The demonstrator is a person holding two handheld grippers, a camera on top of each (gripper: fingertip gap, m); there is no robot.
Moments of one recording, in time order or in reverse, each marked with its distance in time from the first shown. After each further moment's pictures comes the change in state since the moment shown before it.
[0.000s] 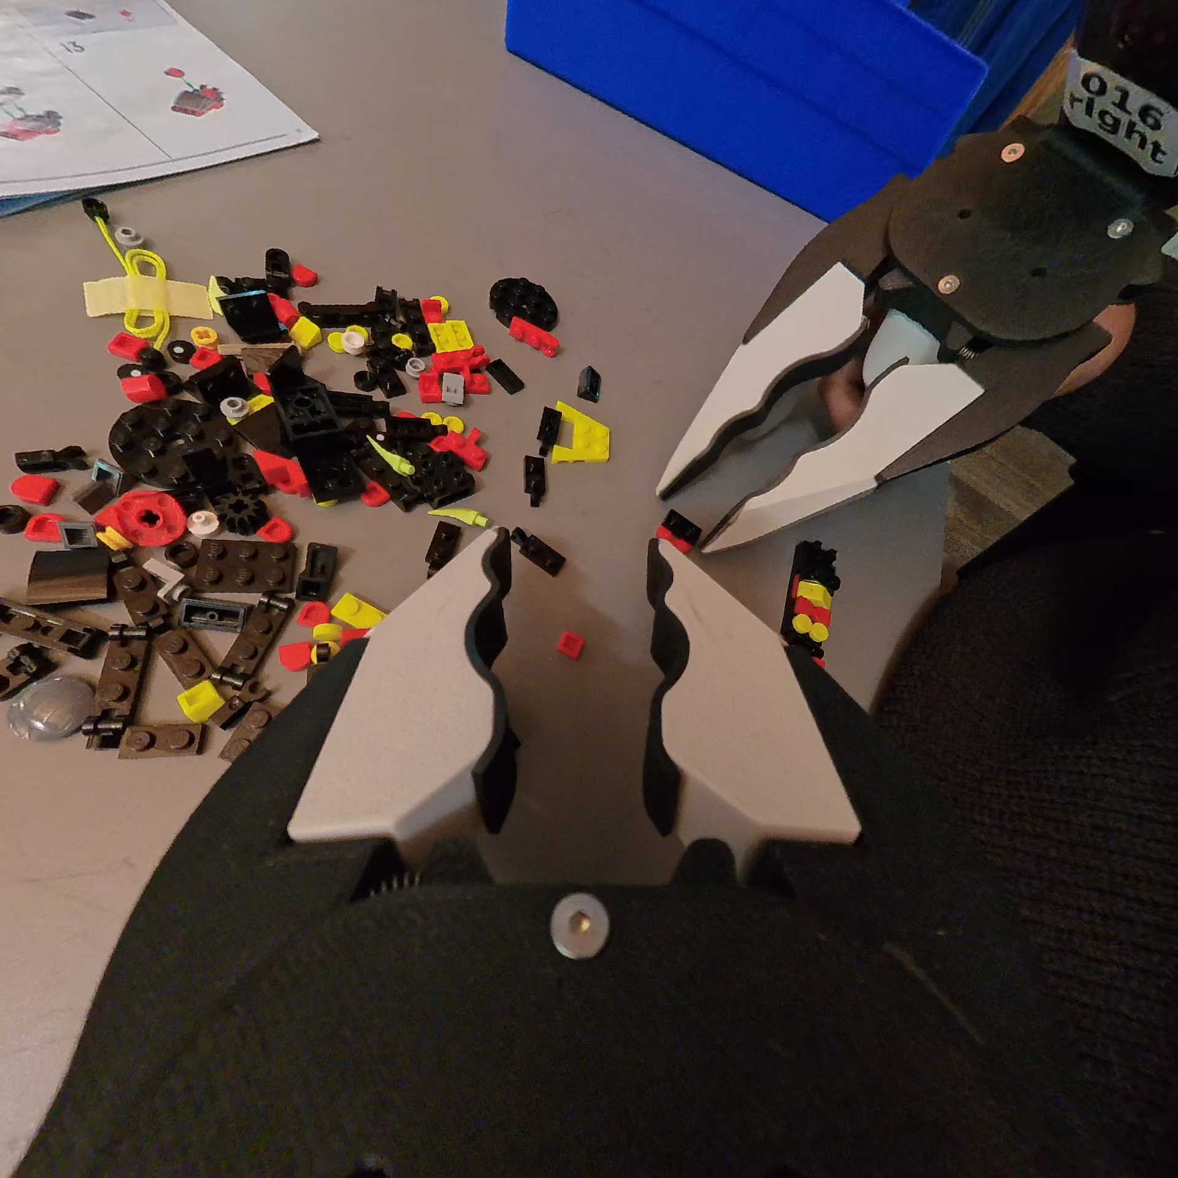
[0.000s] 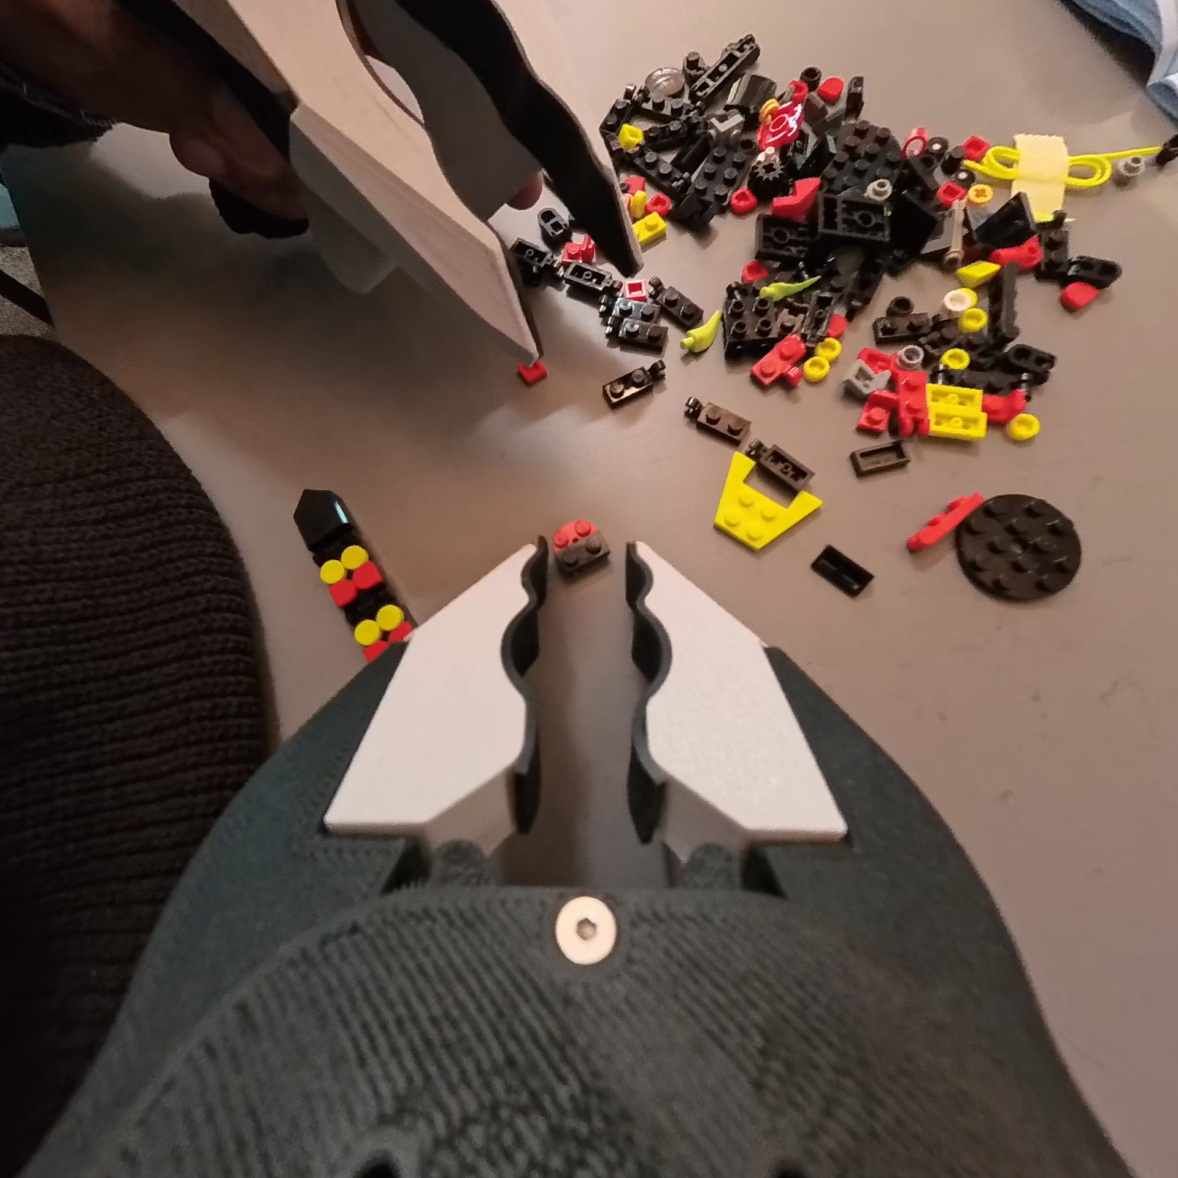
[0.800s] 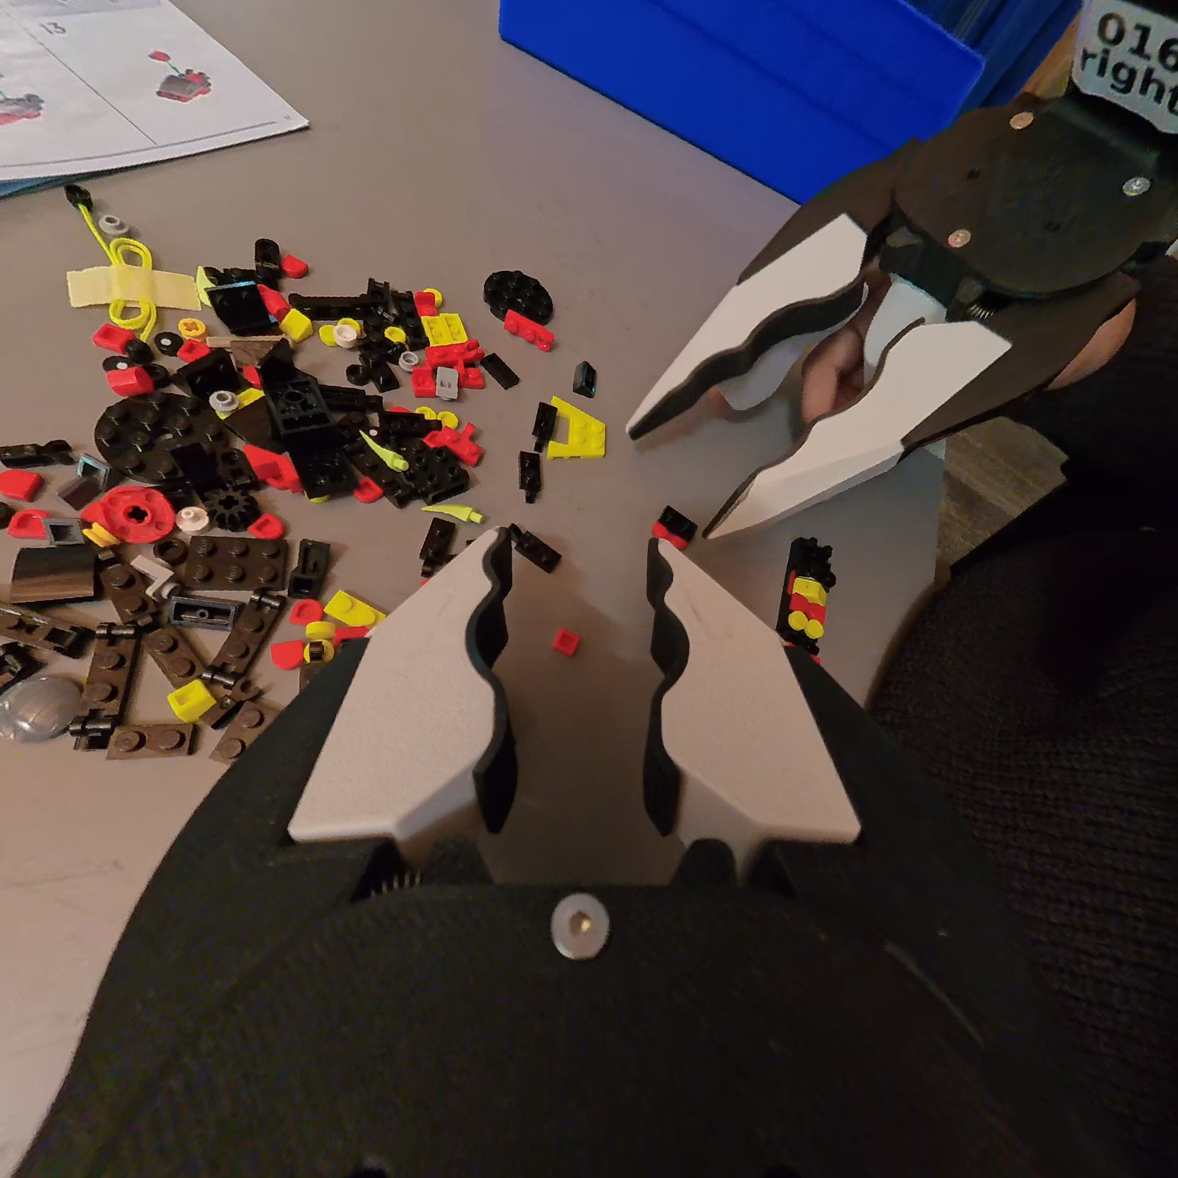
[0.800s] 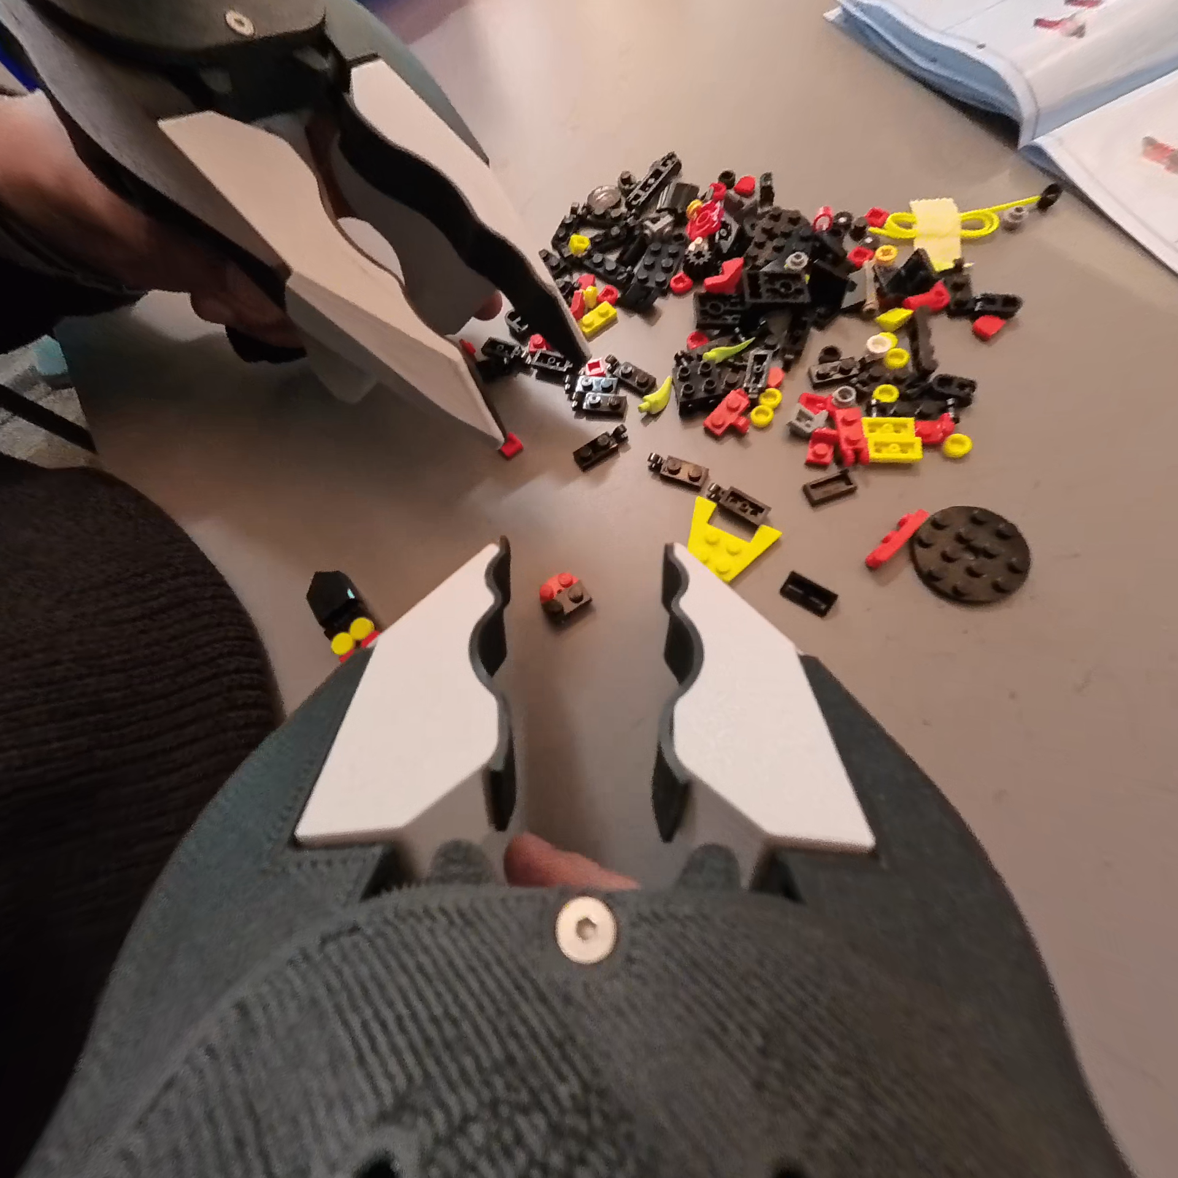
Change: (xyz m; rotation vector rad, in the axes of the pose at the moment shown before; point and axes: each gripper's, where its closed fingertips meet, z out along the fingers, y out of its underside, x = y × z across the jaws) left arm 0.001 0.001 0.001 -0.008 0.010 -0.006; right arm 0.009 -0.020 -0.006 0.115 0.031 0.105
